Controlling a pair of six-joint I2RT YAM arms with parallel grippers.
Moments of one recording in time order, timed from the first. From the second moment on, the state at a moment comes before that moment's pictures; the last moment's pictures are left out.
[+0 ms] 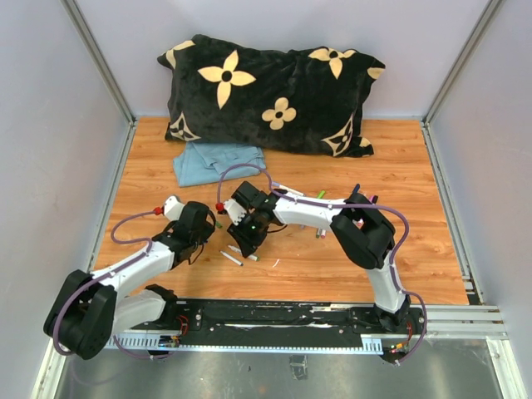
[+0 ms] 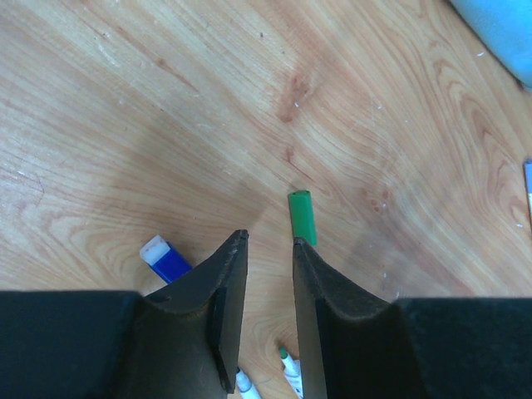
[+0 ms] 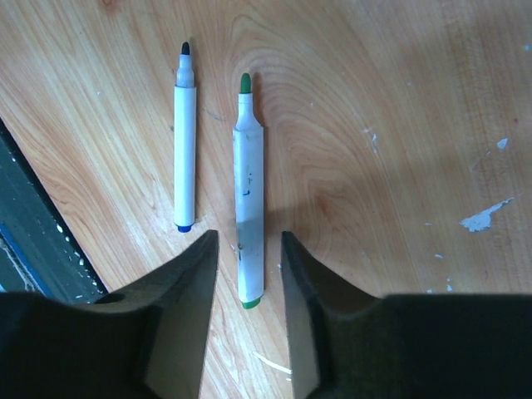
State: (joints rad) left arm -0.45 1.11 0.39 -0.11 -0.44 -1.11; right arm 0.96 2.06 1.46 -0.55 -0.40 -0.02
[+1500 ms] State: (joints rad) left arm -0.45 0.68 0.56 -0.02 0.12 -0.53; right arm 0.32 1.43 1.31 -0.65 -0.77 -0.63
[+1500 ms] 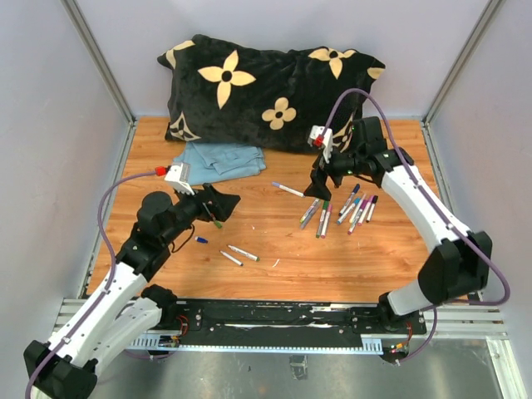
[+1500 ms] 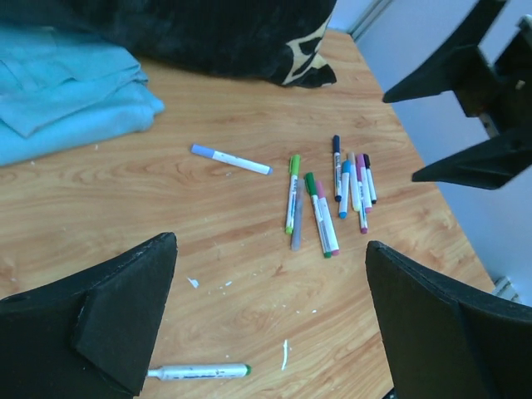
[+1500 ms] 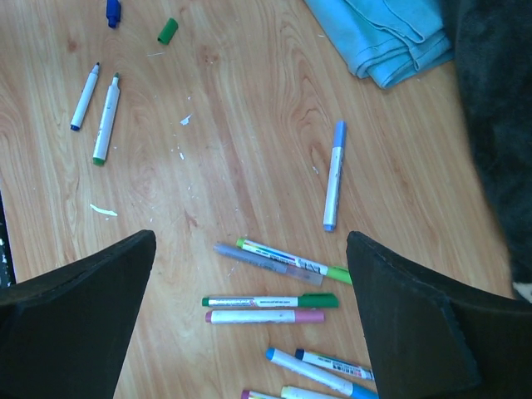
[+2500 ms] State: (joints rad) left arm -0.42 0.55 0.65 -0.29 -0.05 -0.23; right arm 0.43 2.24 1.90 -0.91 -0.38 -0.74
